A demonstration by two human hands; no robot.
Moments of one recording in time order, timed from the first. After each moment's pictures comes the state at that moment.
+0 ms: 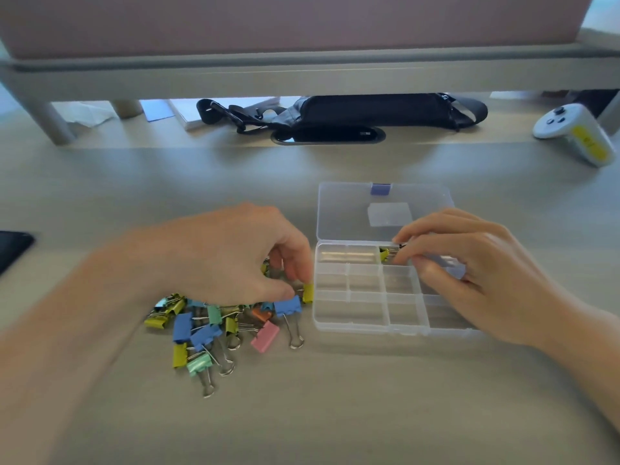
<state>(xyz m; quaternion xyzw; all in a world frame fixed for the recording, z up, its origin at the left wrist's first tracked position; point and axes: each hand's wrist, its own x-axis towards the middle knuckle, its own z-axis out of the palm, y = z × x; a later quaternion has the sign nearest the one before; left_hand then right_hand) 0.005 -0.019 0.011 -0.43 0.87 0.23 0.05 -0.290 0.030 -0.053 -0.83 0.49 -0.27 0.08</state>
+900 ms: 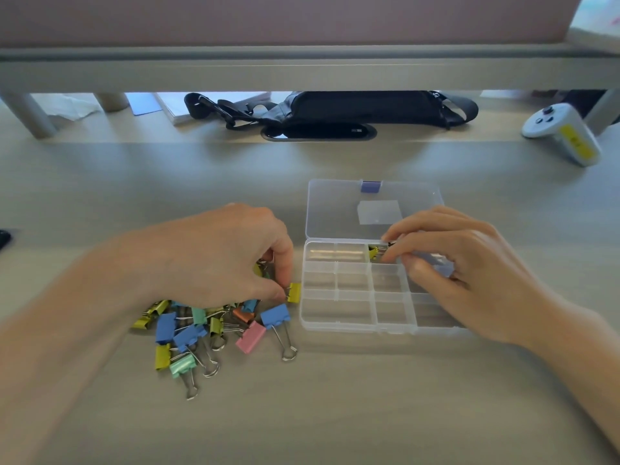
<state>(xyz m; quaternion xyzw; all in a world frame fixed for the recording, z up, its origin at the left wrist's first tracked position) 0.001 -0.021 0.003 -0.44 0.88 0.18 0.05 -0.290 0.029 -0.052 -0.82 0.50 -0.27 0.09</state>
